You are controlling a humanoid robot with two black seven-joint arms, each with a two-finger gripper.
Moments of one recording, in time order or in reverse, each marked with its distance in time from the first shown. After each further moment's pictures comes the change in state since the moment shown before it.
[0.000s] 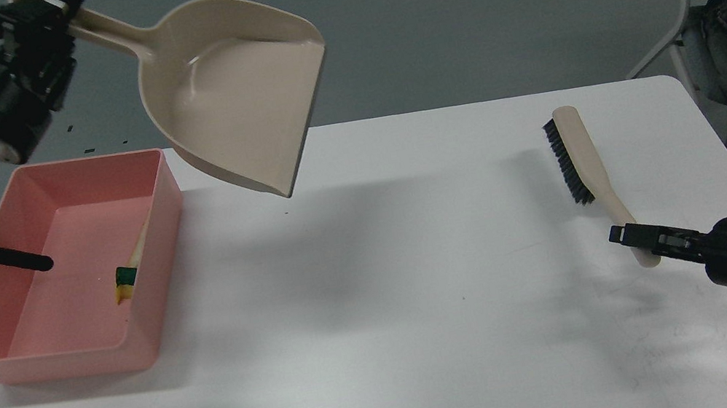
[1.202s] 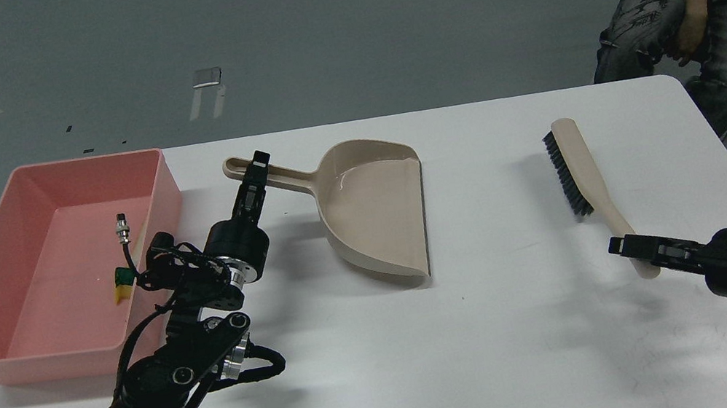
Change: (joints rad) left arm 0.003 -0.421 0.535 0.522 0.008 0.608 -0.354; right arm -0.016 0.002 -0.009 0.004 0.001 0.005 0.002
